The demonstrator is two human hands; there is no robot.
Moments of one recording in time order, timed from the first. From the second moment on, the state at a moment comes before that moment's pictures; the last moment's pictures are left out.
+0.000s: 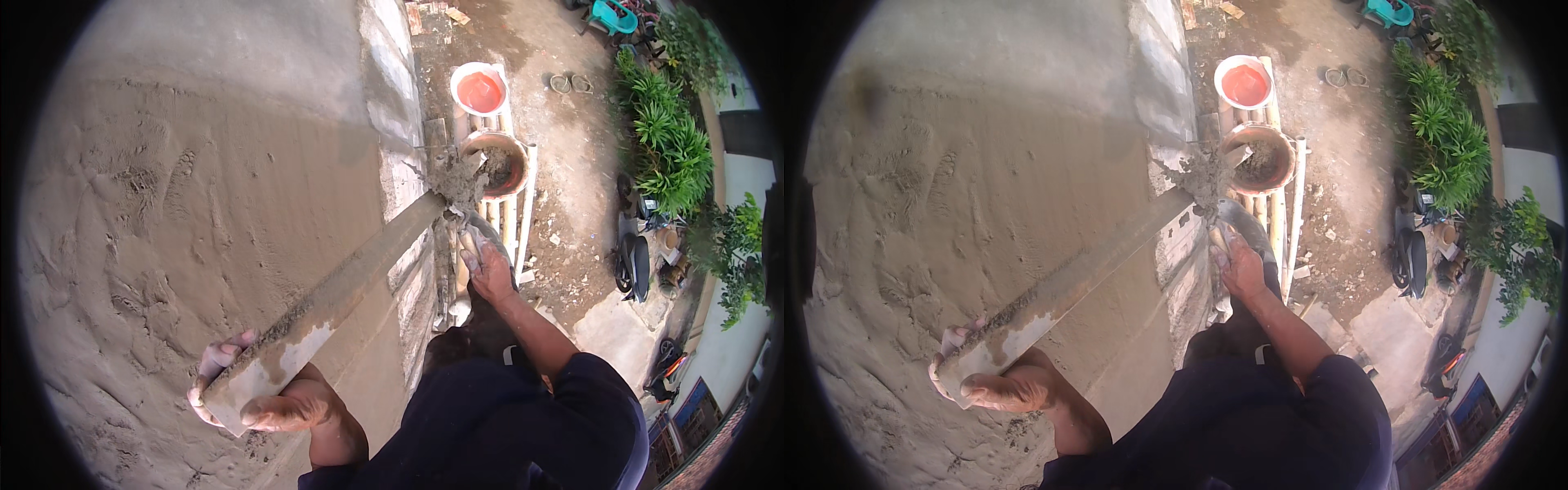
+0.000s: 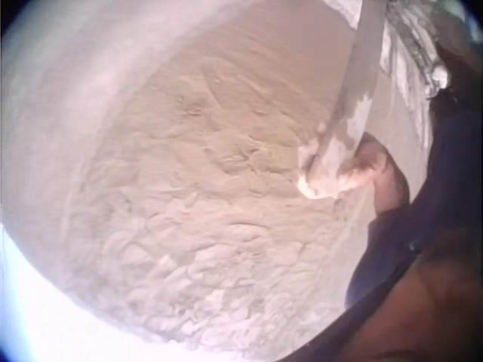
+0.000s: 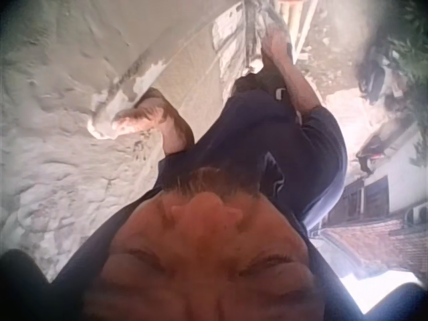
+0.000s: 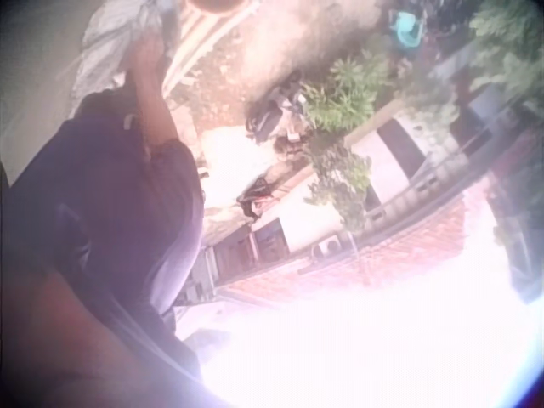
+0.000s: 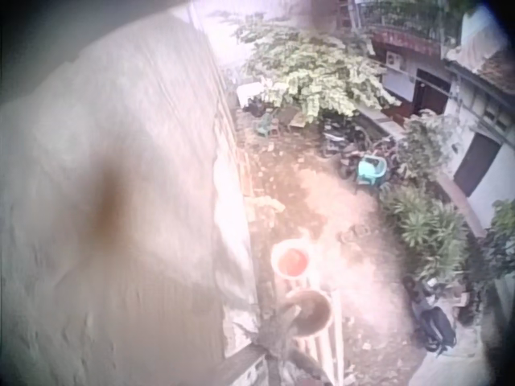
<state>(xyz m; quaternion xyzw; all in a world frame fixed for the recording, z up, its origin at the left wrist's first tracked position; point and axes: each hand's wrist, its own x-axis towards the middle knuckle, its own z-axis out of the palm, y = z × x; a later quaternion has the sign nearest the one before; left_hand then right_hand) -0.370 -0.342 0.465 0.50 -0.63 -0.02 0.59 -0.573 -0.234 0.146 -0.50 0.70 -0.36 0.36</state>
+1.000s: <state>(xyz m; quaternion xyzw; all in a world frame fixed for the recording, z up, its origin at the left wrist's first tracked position) -0.324 -0.300 0.491 0.56 -0.54 -0.18 0.60 -0.526 -0.260 0.373 -0.69 0.51 -0.41 0.30</state>
